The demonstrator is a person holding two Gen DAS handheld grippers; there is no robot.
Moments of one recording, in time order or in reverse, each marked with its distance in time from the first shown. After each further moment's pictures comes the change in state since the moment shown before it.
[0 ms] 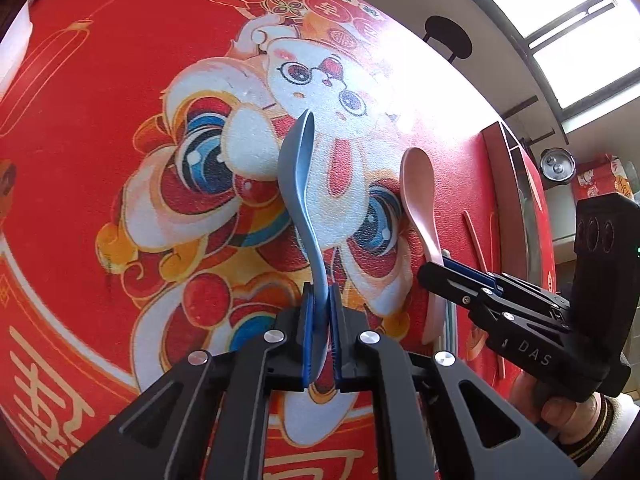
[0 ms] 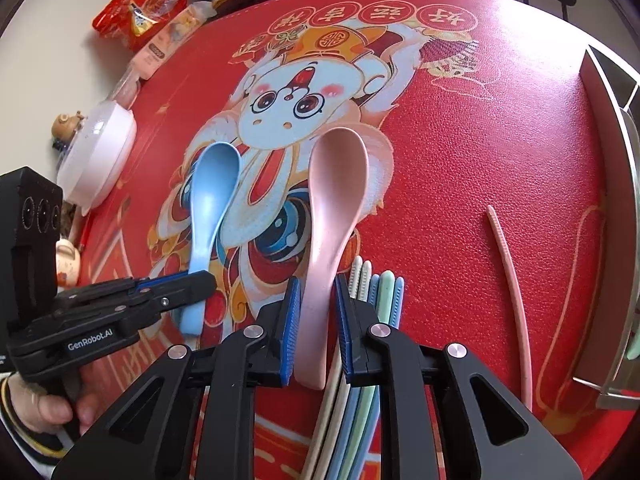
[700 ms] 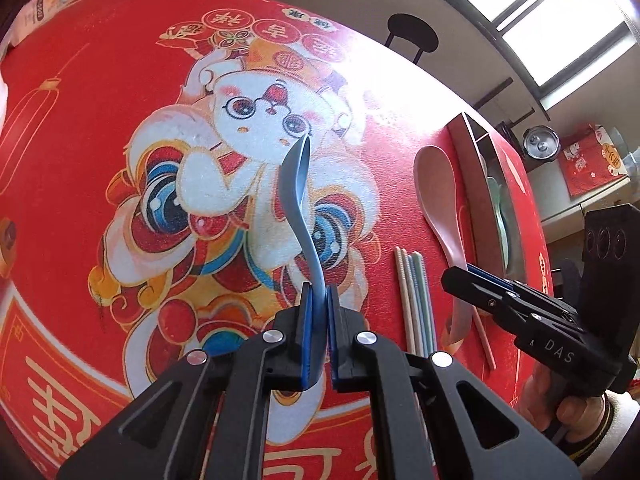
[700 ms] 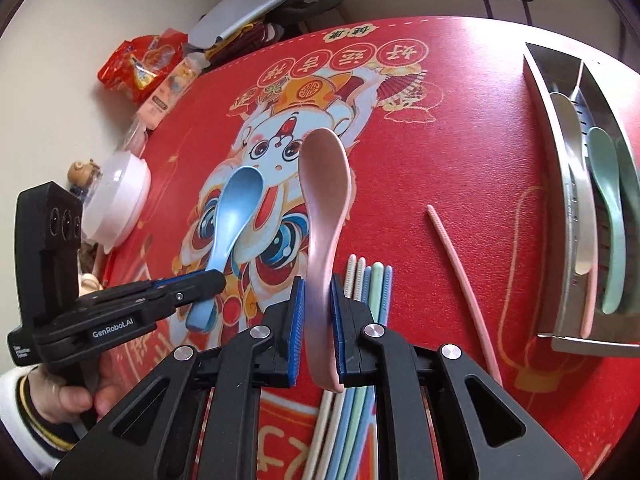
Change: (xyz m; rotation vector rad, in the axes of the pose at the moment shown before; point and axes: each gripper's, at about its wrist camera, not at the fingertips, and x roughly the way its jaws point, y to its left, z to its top) left arm -0.015 -0.046 0.005 0.138 -0.037 -0.016; right arm -0.057 -0.024 -0.022 0.110 -0.154 0.038
